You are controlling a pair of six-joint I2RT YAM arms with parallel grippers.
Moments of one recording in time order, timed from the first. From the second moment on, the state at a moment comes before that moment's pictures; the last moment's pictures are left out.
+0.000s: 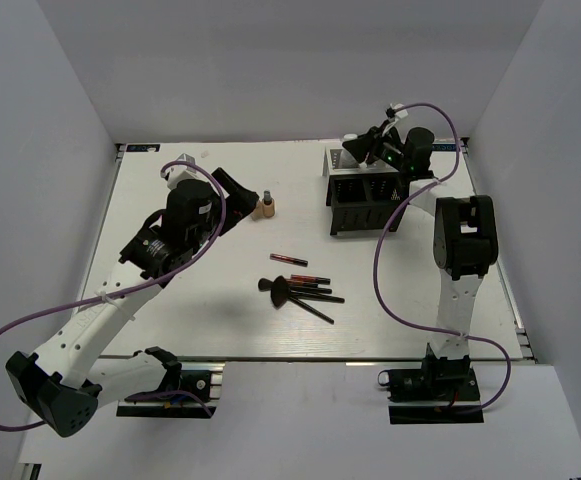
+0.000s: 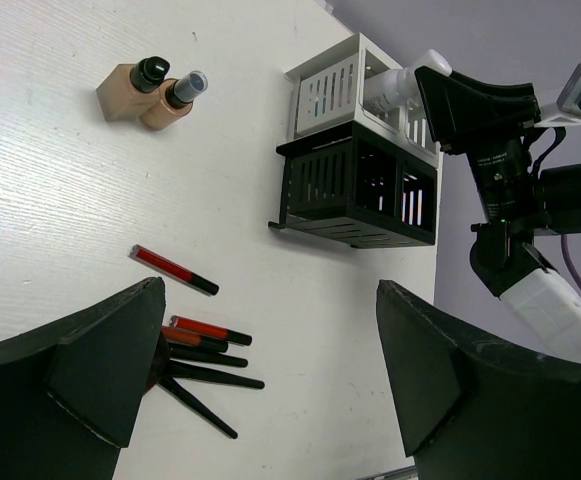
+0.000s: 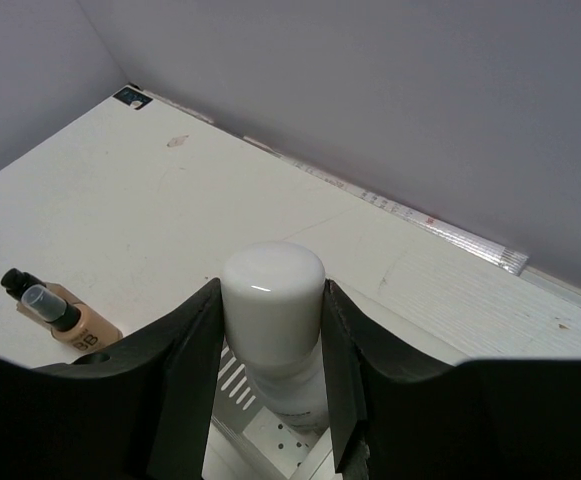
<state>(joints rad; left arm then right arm) -0.59 1.08 1.15 -0.50 -0.29 -0.96 0.12 2.15 1.49 0.69 -0.71 0.25</state>
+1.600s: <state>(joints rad) -0.59 1.15 1.19 -0.55 -0.29 -0.96 0.11 2.03 1.24 0.87 -0.72 0.13</state>
